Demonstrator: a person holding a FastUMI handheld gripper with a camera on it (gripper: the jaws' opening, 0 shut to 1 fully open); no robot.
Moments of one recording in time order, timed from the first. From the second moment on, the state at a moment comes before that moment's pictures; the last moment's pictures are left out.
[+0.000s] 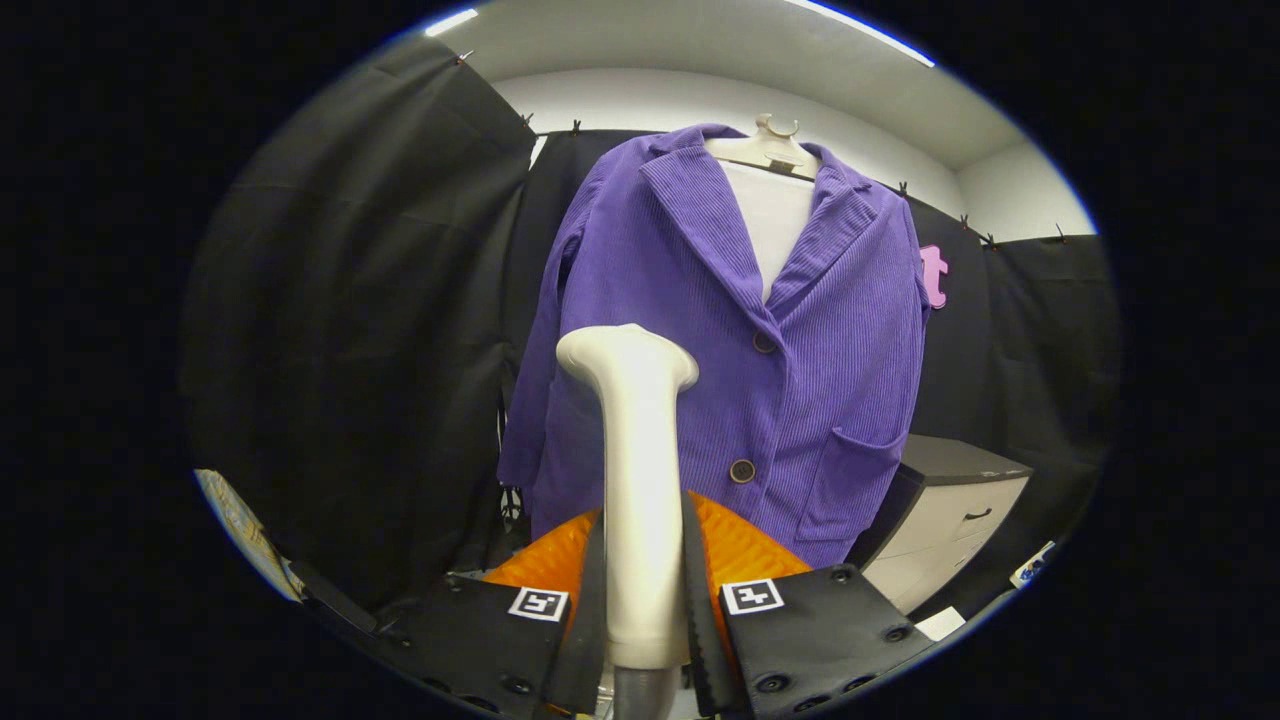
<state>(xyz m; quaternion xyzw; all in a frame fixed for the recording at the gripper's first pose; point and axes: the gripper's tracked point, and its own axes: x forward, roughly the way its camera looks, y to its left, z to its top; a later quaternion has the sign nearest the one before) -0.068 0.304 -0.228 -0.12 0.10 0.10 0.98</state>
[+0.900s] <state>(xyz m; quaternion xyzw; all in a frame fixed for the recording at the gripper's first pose) -0.111 0.296 -0.319 -0.13 0.18 0.10 0.97</state>
